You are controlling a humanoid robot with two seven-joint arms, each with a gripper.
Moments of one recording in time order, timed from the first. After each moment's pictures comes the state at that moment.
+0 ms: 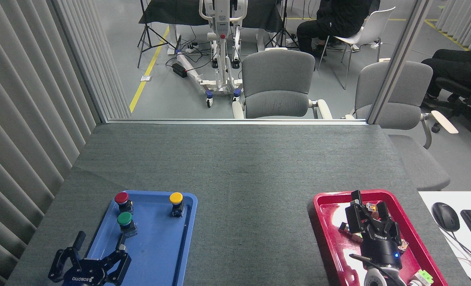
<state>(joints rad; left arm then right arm) 0.19 0.15 0.11 -1.66 -1.38 -0.14 0.19 -0.12 0.03 -0.26 -1.30 1.05 -0.30 -0.19</state>
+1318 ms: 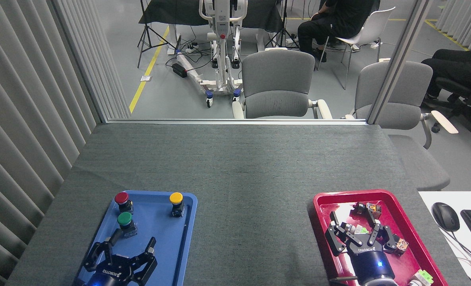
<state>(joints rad) 0.08 0.20 -0.04 -1.47 -1.35 -0.25 0.19 -0.05 0.05 -0.25 -1.34 1.55 -0.32 -0.19</state>
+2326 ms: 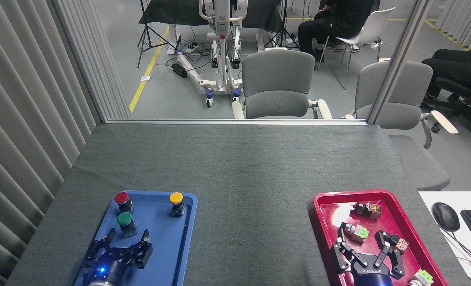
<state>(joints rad) -0.14 0.17 -0.05 -1.08 -1.35 -0.12 0.20 0.08 0.10 -0.25 -1.46 1.55 -0.17 -0.19</state>
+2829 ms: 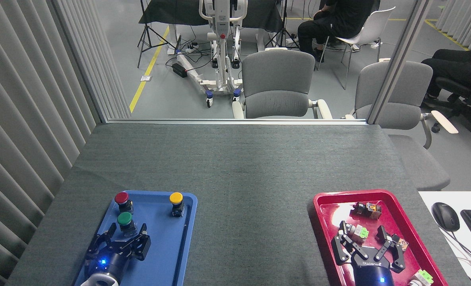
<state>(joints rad) -0.22 0.17 -0.05 -0.98 -1.35 -0.11 0.20 0.04 0.11 -0.24 -1.46 1.55 -0.14 -0.18</state>
